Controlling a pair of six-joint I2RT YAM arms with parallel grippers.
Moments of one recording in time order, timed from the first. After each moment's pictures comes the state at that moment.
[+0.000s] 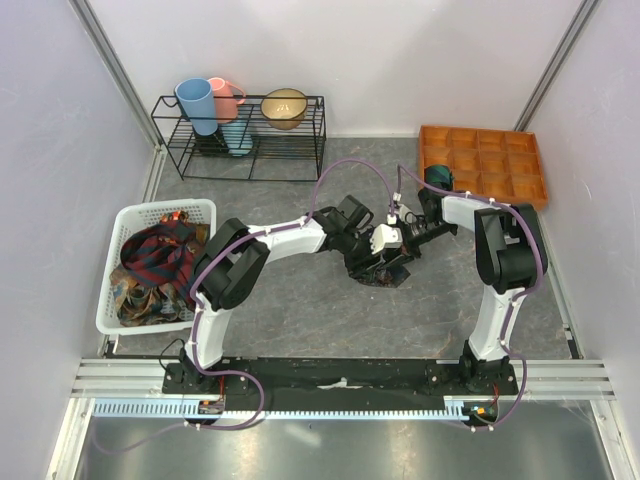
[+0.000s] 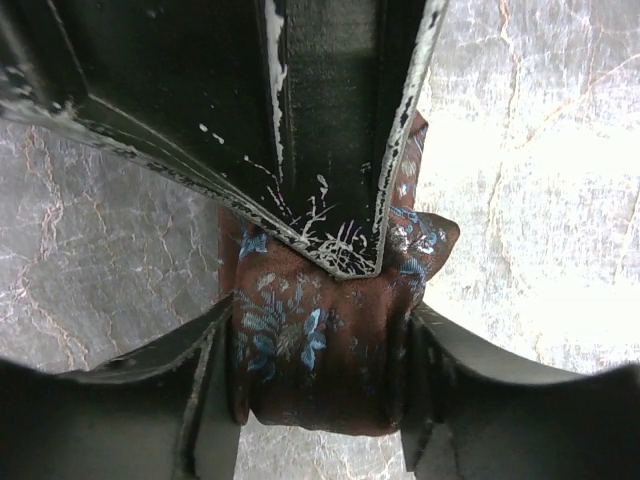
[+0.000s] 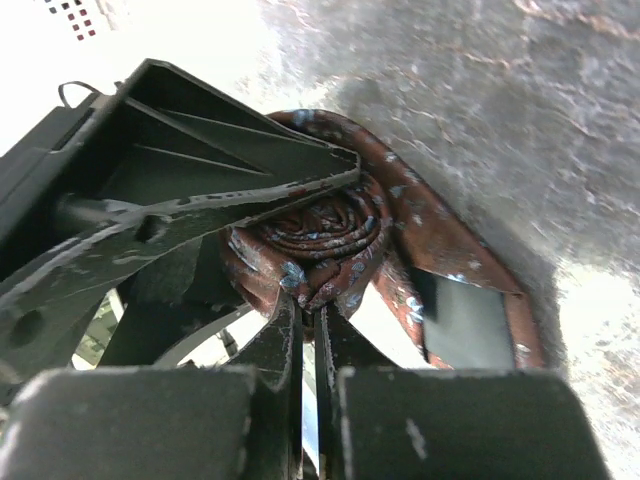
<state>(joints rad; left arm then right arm) -0.81 2.07 1.41 -0.33 0.56 0.50 0.16 1.97 1.19 -0.77 -0.92 0.02</state>
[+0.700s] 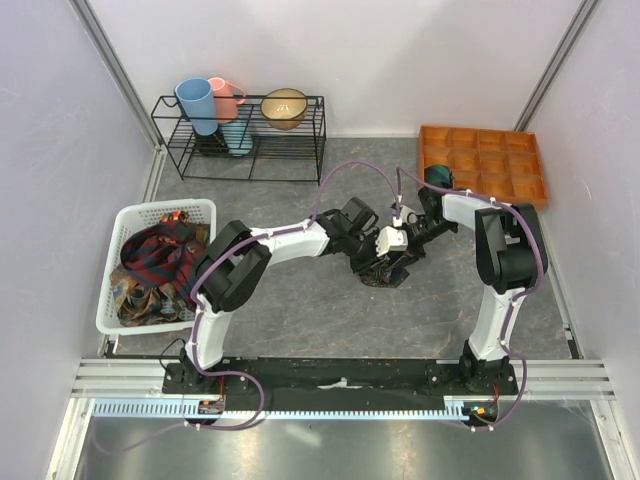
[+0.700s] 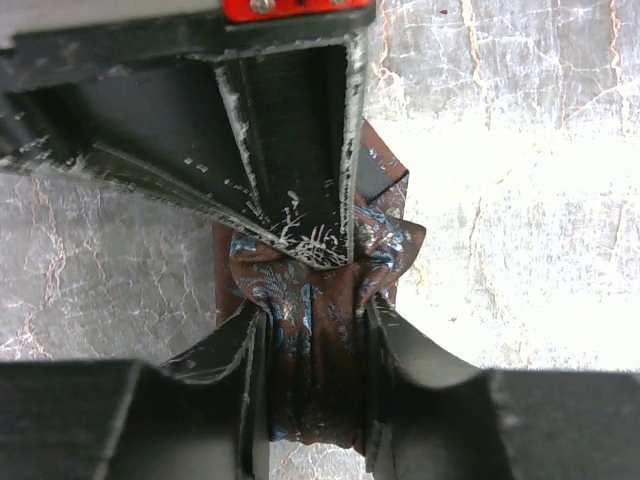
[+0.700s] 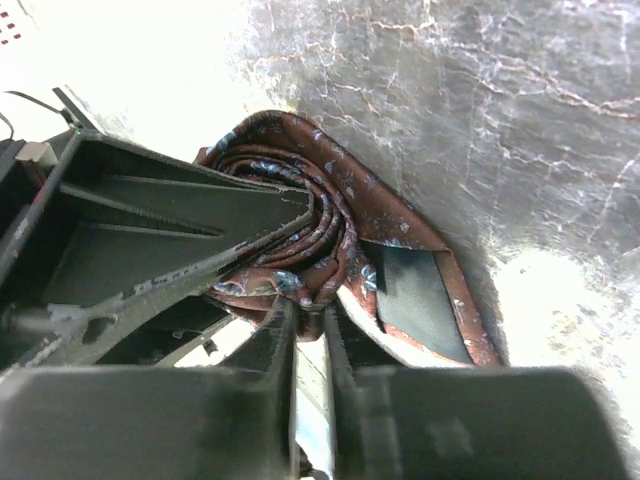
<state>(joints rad) -0.84 2.07 1.41 -0.27 0.56 0.50 0.16 1.97 1.22 -0.83 -0.79 0.01</state>
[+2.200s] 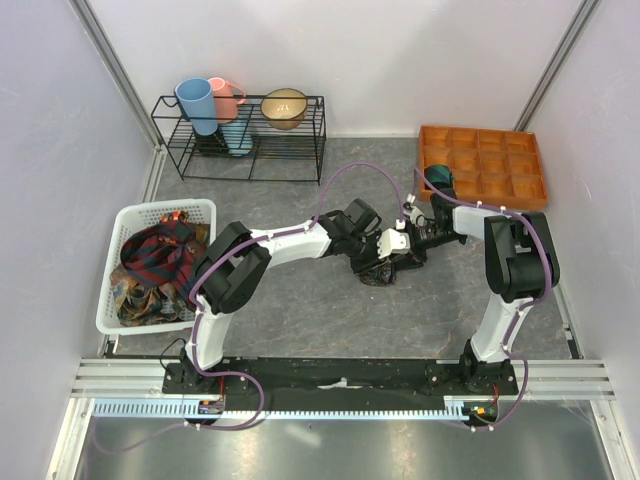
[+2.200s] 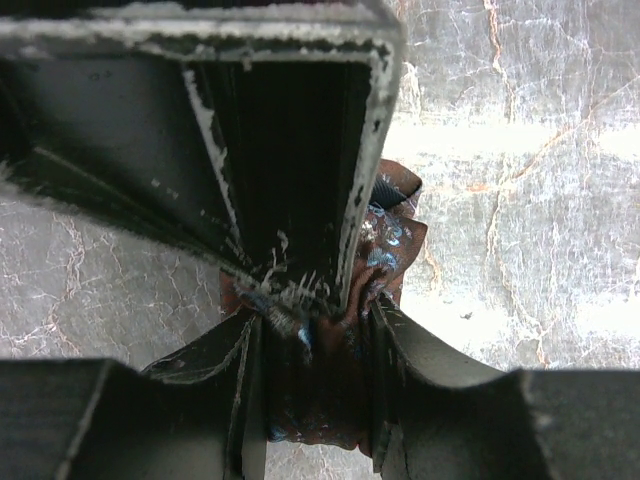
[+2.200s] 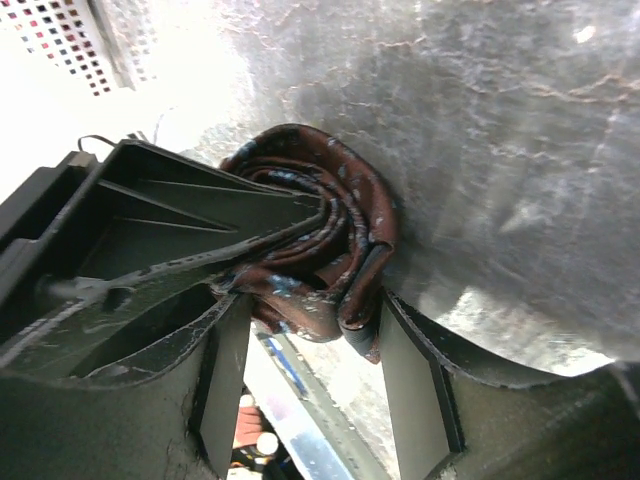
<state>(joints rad) -0.86 2.07 1.41 -0.29 0.48 0.53 0.10 1.88 1.04 -0.57 -0.93 0.15</state>
